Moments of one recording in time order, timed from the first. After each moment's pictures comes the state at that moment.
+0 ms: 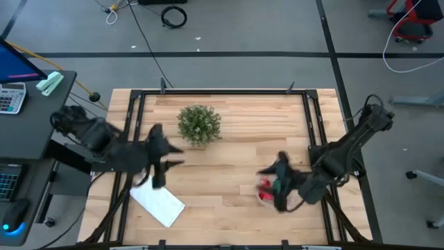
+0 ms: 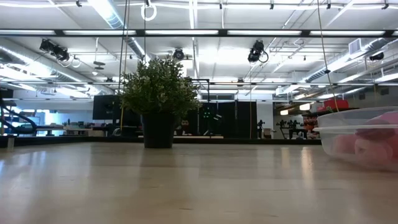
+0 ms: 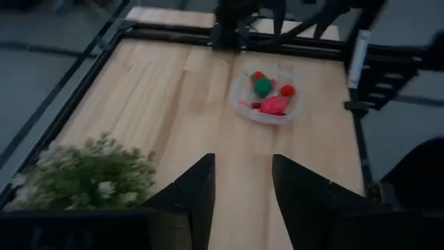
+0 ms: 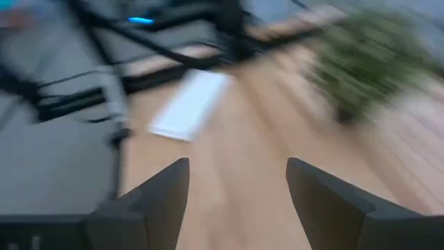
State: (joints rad) left arm -0.55 1.32 1.71 -1.09 -0.57 -0.48; right arm 0.71 1.27 1.13 -0.50 0.74 0.73
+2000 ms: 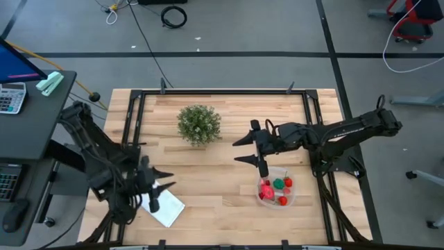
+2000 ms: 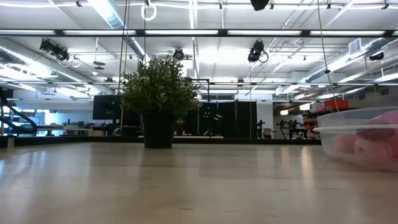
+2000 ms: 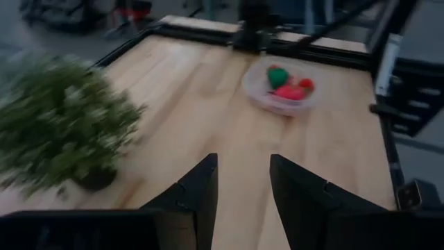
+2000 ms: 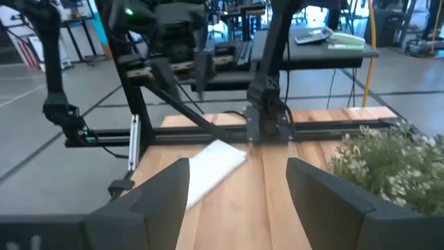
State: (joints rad) left arm -0.99 1.24 1.08 -0.84 -1.10 -1.04; right arm 0.17 1.24 0.97 0.12 0.05 0.13
